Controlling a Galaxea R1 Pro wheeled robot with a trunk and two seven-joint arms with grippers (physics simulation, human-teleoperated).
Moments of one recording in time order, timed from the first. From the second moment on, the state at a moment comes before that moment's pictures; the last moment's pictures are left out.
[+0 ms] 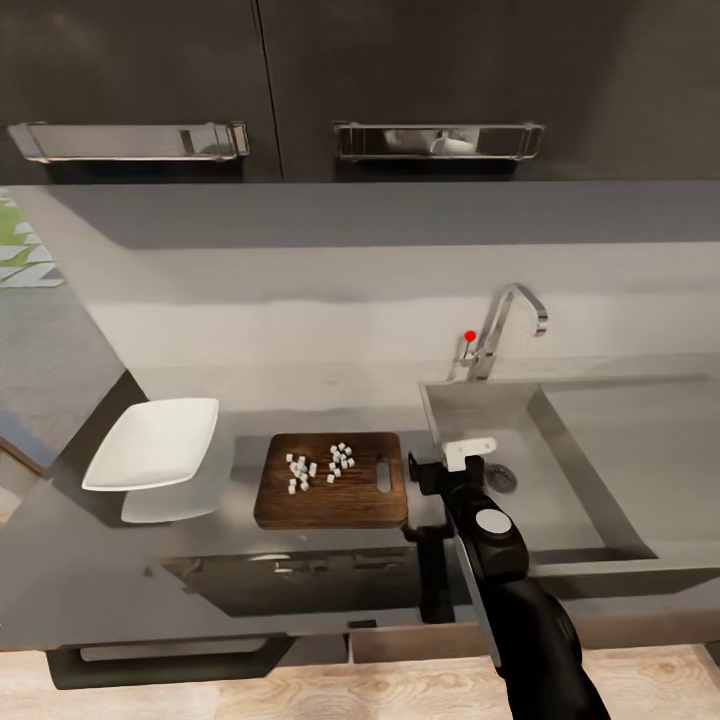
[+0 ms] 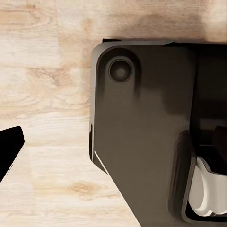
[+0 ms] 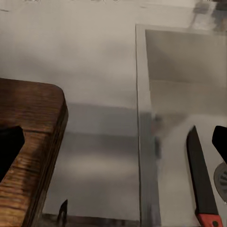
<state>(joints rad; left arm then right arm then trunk) -0.02 0.07 -0.07 -0.20 0.16 -0.28 -0.09 -0.39 0.17 0.13 -1.57 0.22 0.55 -0.03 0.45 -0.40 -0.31</state>
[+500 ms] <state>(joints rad) -0.02 0.07 -0.07 -0.20 0.16 -0.28 -0.09 -0.39 0.17 0.13 -1.57 0.22 0.55 -0.03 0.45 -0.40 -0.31</state>
